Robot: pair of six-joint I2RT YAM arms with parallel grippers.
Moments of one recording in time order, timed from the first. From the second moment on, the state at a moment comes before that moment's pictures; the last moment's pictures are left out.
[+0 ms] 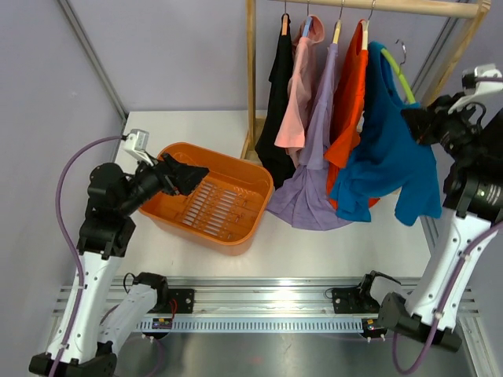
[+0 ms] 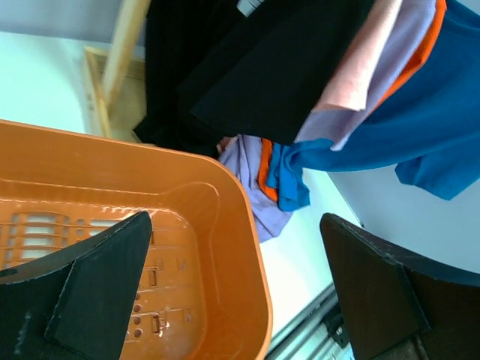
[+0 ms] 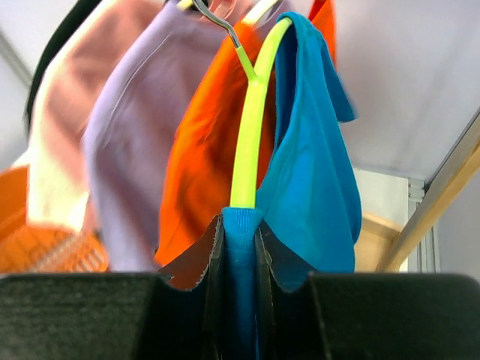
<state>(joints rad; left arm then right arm) -0.16 0.73 1.00 -0.37 0.51 -0.53 -0.42 1.12 1.72 -0.63 -0.73 0.05</state>
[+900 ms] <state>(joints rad) -0.52 0.95 1.15 -0.27 0.39 -0.58 -0.42 0.75 1.53 -0.44 -0.64 0.15</state>
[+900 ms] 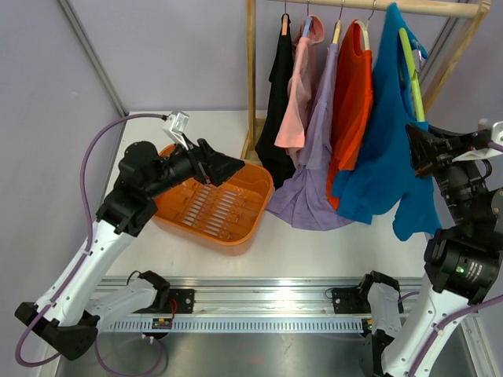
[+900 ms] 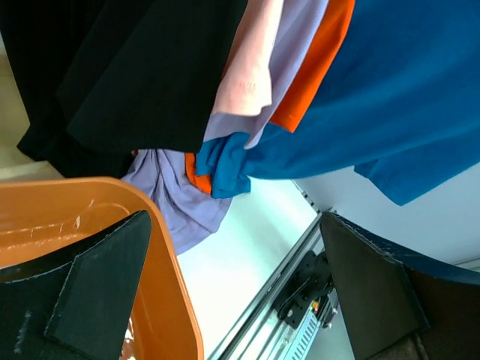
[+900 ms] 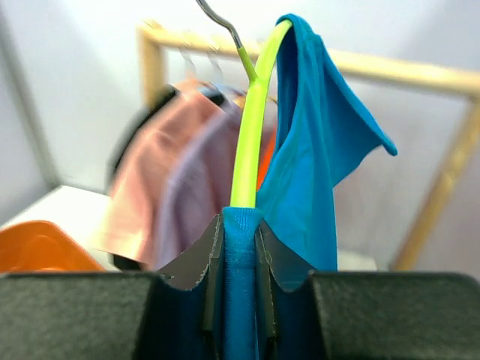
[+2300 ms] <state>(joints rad) -0.85 1.23 1.39 -0.25 0.04 -0.74 -0.38 0.74 1.26 -0.24 -1.30 0.56</state>
